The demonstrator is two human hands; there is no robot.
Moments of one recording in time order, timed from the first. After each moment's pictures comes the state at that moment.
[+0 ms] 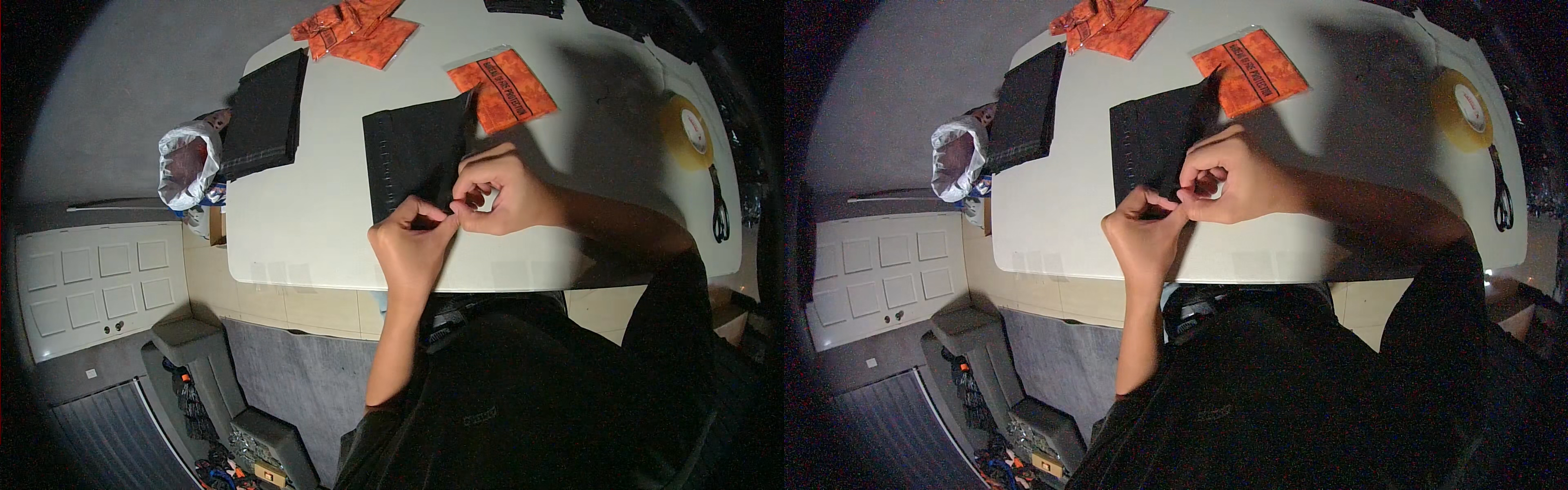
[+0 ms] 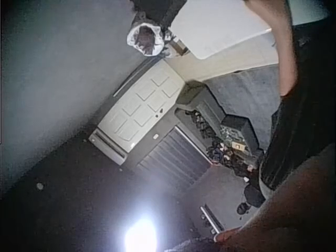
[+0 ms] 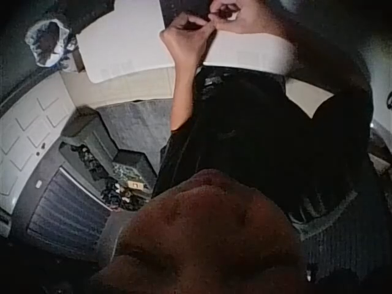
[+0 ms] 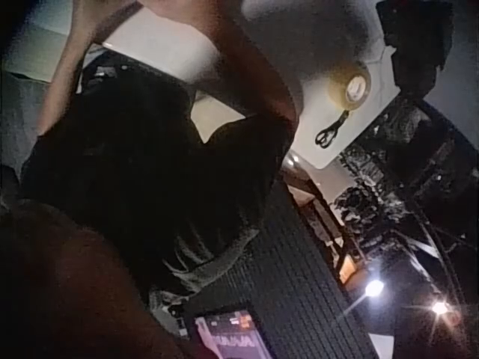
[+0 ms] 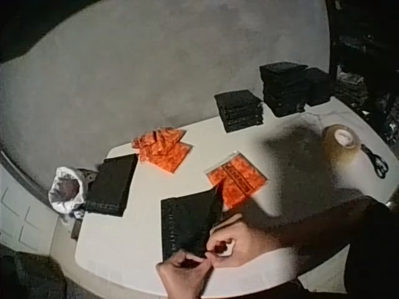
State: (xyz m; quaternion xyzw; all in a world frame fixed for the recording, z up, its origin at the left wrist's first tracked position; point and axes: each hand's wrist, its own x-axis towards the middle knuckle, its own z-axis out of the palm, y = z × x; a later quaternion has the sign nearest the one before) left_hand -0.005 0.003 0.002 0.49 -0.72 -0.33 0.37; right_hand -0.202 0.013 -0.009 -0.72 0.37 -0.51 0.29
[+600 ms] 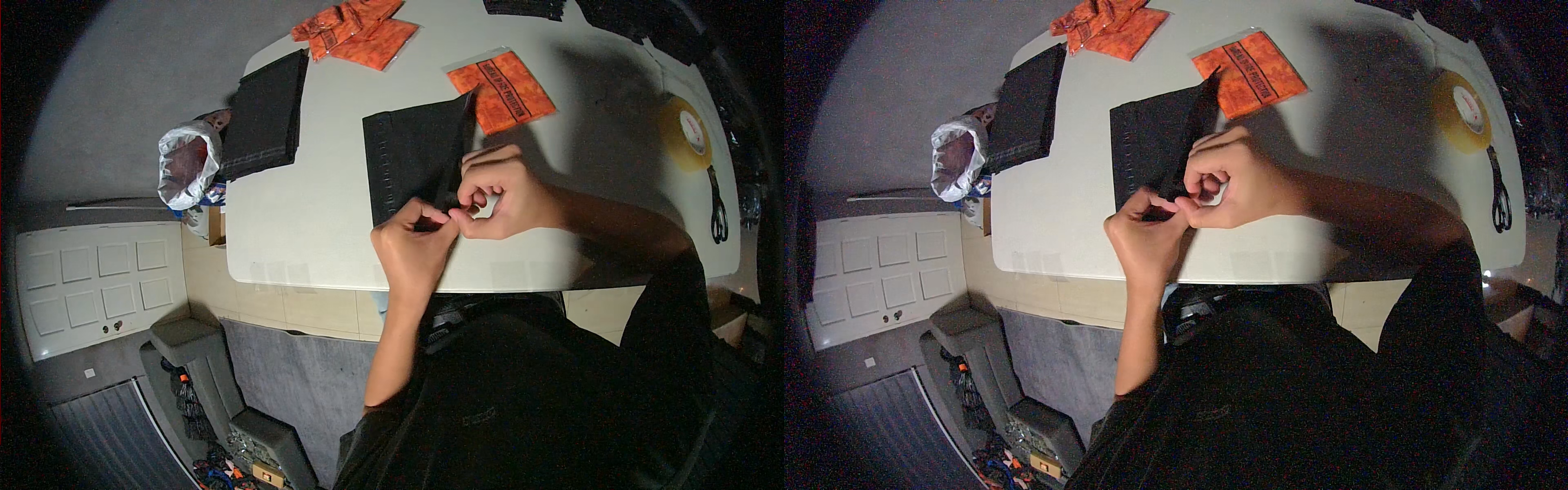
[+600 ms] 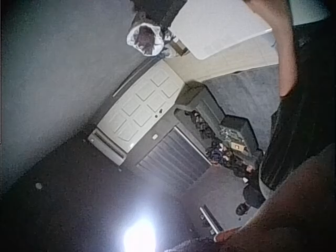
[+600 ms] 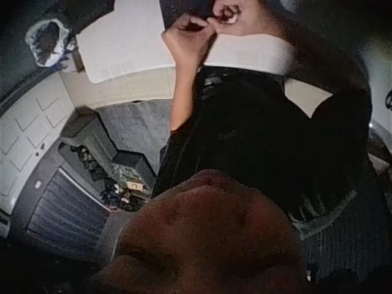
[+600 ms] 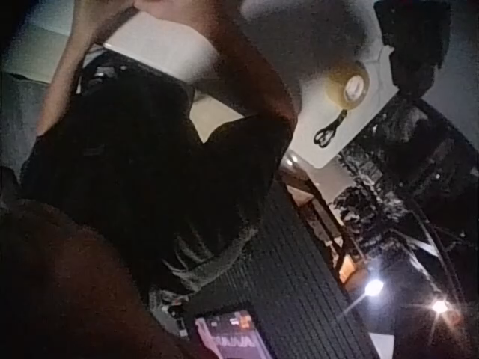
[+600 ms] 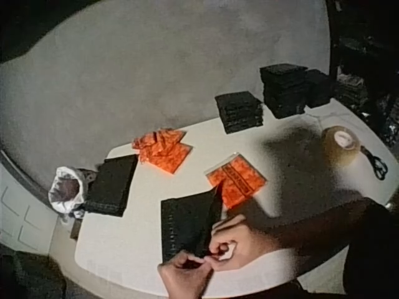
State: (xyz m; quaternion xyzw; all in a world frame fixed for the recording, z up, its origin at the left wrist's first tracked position) left_hand -0.005 0.006 0.001 0.48 -0.73 -0.32 0.38; right_hand -0.201 0.013 -0.010 -0.73 0.36 -0.52 0.24
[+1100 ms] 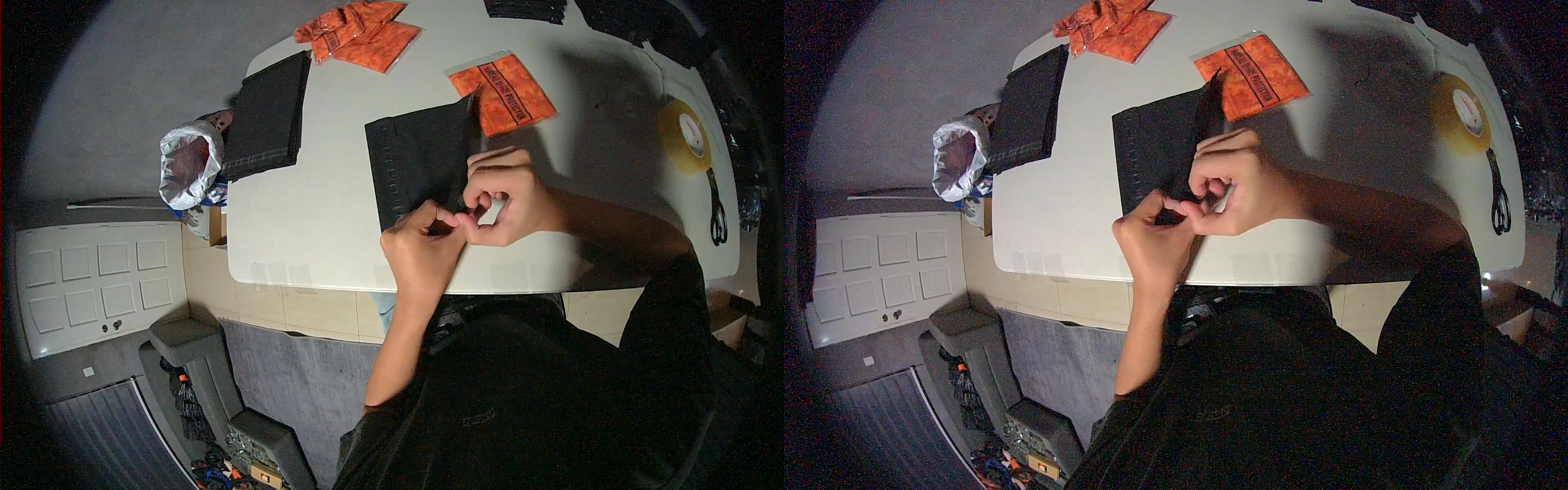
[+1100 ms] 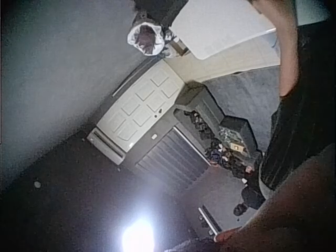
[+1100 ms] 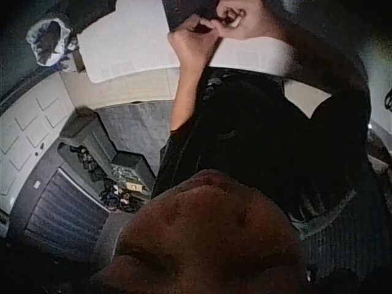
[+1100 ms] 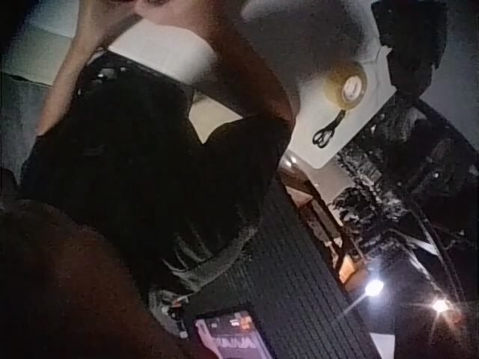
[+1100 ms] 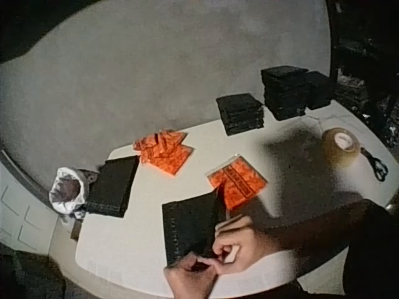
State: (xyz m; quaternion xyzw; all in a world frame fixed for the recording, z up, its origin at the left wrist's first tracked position) left_hand -0.012 0.012 0.004 0.45 -0.76 -0.26 0.38; right_hand -0.203 0.016 0.000 -0.75 0.36 -0.53 0.18
